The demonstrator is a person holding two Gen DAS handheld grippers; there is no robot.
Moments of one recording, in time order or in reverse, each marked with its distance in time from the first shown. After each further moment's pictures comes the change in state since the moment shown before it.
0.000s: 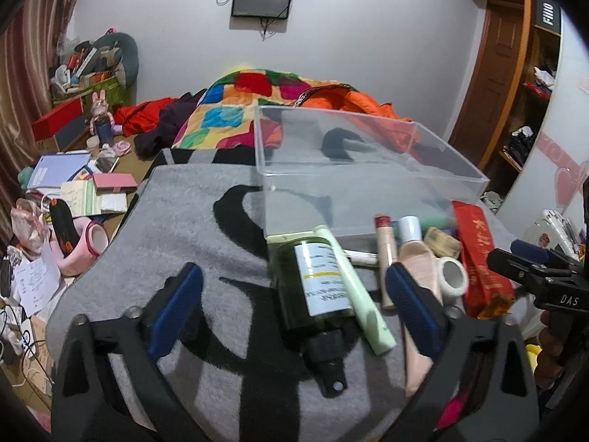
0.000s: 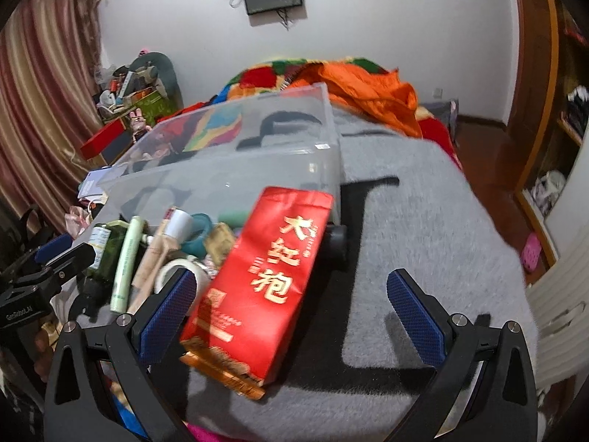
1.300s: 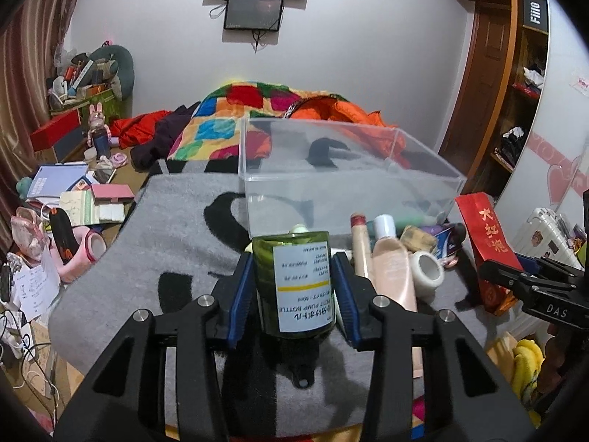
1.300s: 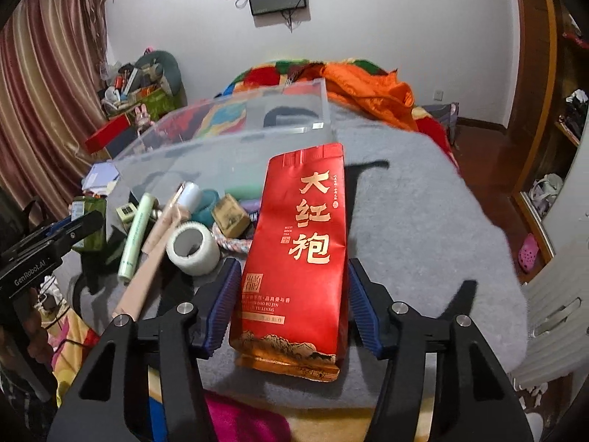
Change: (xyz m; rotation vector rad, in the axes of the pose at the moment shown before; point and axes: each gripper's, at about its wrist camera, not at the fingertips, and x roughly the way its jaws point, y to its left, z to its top) left arm -0.025 -0.014 -0.007 0.030 -0.060 -0.016; right arm -0.028 0.001 -0.021 -0.034 -0.035 0.000
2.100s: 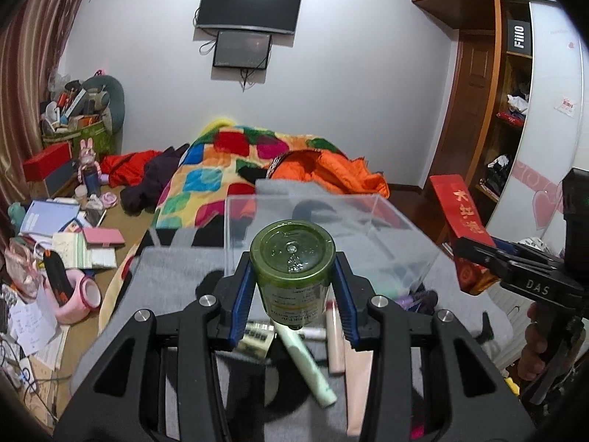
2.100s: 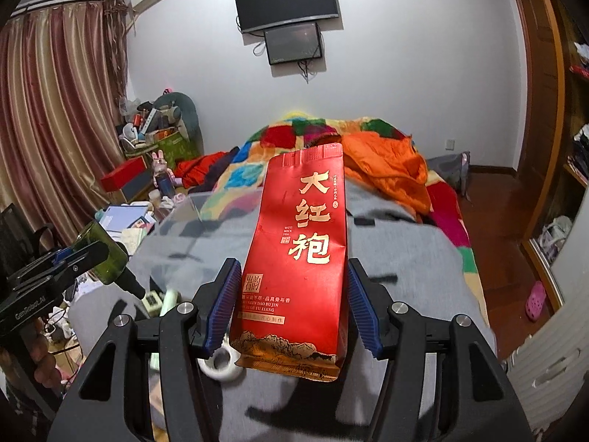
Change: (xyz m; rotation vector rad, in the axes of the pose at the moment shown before) left arm -0.025 -0.011 0.063 0.014 -0.142 -0.055; right arm -0.018 0.008 0.083 -0.042 -0.179 0.054
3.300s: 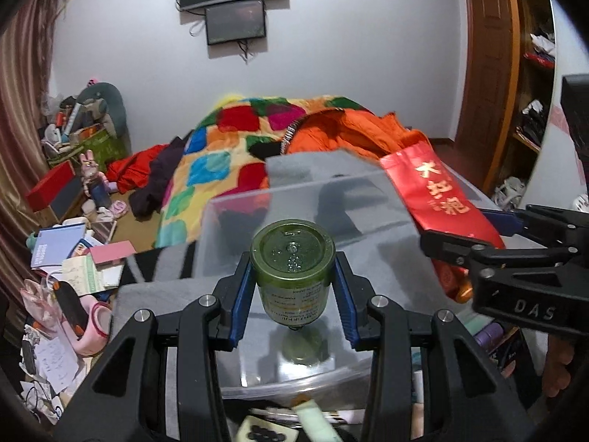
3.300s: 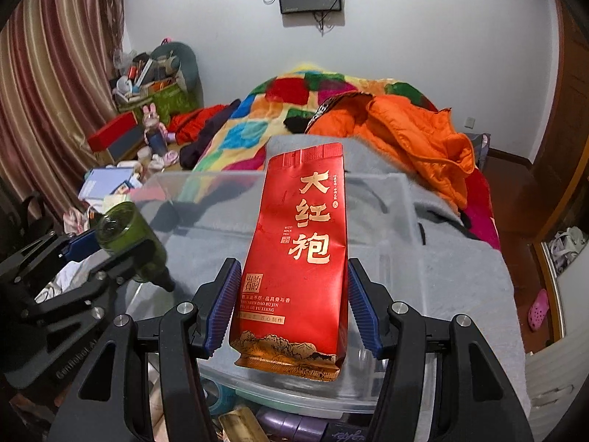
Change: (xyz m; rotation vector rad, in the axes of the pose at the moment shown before) left arm 0.137 -0.010 0.012 0.141 0.162 0.128; right arm 0.137 0.016 0.028 -0.070 0.213 0.001
